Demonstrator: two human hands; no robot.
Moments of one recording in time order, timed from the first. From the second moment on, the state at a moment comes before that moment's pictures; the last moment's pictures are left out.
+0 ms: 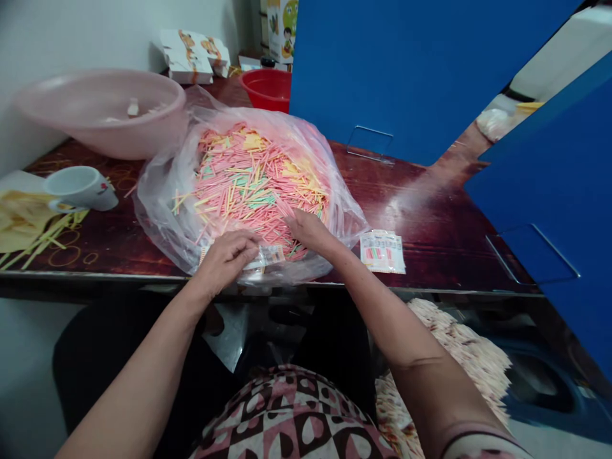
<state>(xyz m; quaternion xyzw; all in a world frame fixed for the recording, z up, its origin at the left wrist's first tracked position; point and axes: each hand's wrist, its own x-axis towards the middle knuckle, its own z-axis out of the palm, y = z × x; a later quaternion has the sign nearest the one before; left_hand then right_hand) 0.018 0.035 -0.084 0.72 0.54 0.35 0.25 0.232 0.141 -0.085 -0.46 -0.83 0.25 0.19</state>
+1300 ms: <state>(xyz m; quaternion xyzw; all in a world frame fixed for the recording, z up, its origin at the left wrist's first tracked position) 0.051 0.066 -0.072 0.37 0.41 0.69 0.47 0.222 0.137 -0.084 -0.40 -0.80 0.32 0.32</state>
